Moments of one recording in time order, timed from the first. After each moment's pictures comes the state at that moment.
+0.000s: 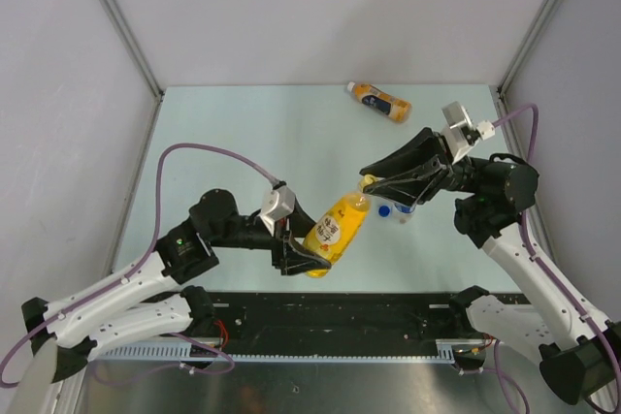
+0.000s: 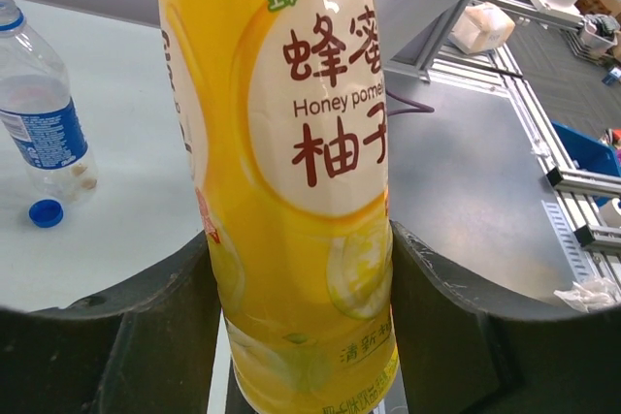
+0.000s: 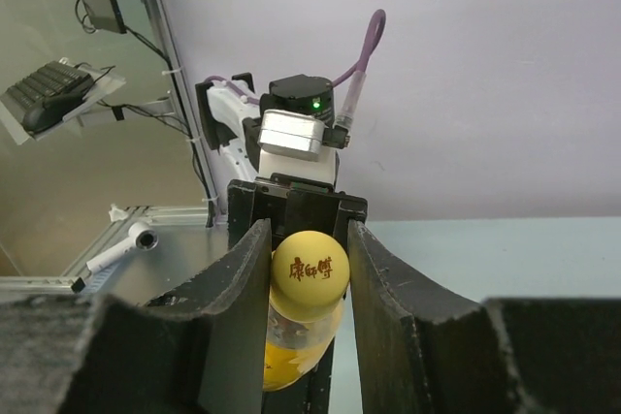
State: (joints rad) left arm -0.98 0.78 0.77 -0.04 0.64 -0.23; right arm 0.46 0.95 0.91 0.83 -1.06 0.81
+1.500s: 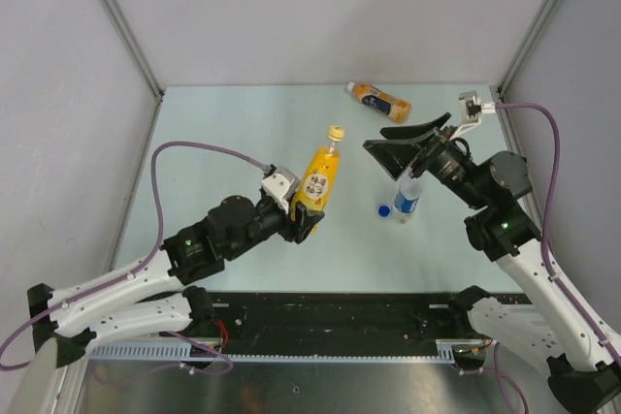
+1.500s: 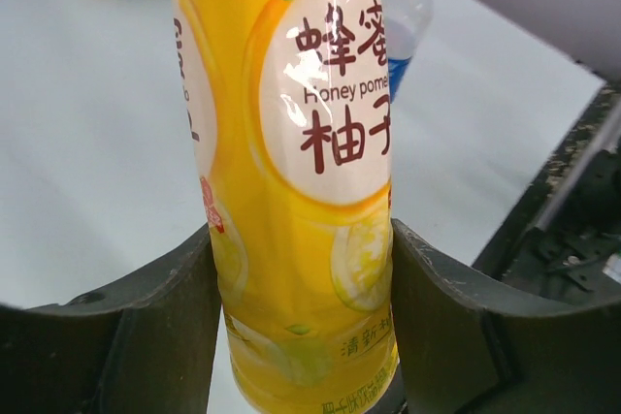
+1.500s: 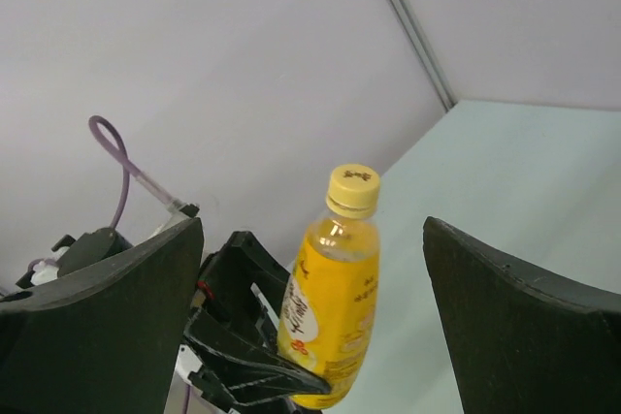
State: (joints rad) left arm -1.06 0.81 0.77 -0.15 -0.17 -0.16; right arm 0.49 0.82 0.95 0.21 -0.38 0.71
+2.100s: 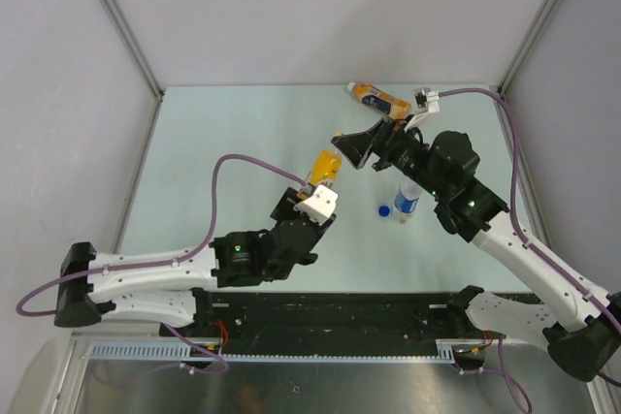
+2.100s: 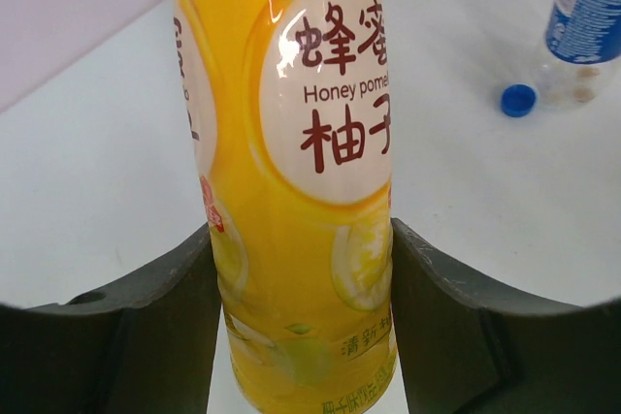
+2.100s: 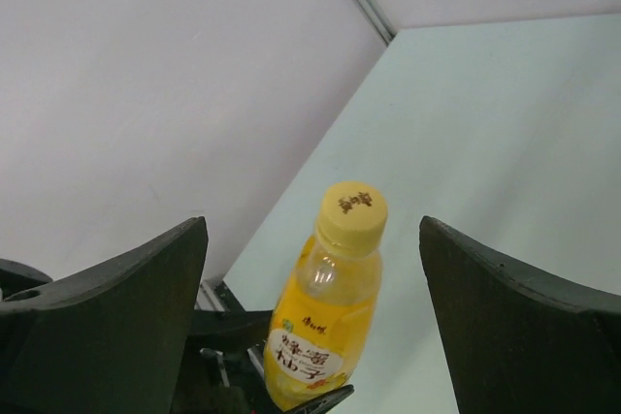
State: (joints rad) left arm -1.34 1.08 0.86 -0.24 -0.88 -0.08; right arm 0.67 1.02 1.04 0.06 -0.12 0.67
